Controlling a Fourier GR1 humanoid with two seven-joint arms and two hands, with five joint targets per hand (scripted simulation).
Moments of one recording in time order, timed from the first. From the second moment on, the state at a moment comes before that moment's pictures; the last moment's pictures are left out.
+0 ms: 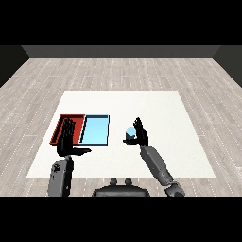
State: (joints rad) left arm -0.01 0.07 0.11 -1.68 0.14 -0.12 -0.35; right arm -0.41 0.00 0.24 -0.91 -0.50 -0.09 -0.48
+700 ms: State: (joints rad) left arm -0.02 0.07 0.11 -1.68 0.15 -0.12 -0.33; right arm -0.51 0.00 0.31 -0.76 -0.60 -0.12 -0.51
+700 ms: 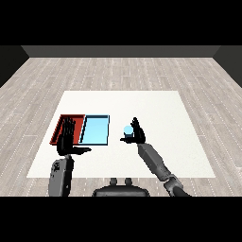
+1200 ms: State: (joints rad) left arm -0.03 0.06 0.11 -1.63 0.14 -0.12 -0.38; right arm -0.58 0.00 0.35 -0.68 -0.55 -0.40 -0.52
